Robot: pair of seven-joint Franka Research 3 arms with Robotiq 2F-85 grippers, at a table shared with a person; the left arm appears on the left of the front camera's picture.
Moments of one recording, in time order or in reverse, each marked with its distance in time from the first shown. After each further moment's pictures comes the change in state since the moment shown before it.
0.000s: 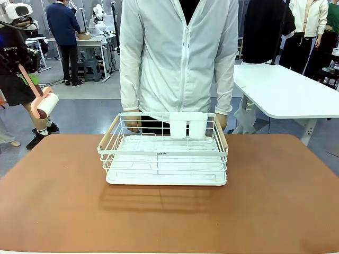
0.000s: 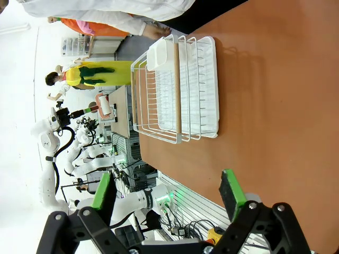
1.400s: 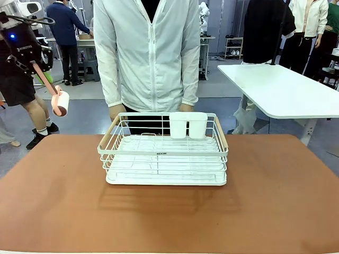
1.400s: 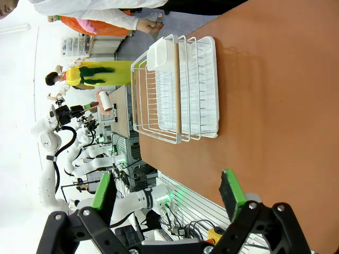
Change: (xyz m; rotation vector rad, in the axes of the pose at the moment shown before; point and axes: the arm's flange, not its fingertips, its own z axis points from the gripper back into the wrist) left arm 0.009 -0.031 -0.007 -0.052 -0.045 0.348; right arm 0.000 0.000 0.000 0.000 0.001 0.000
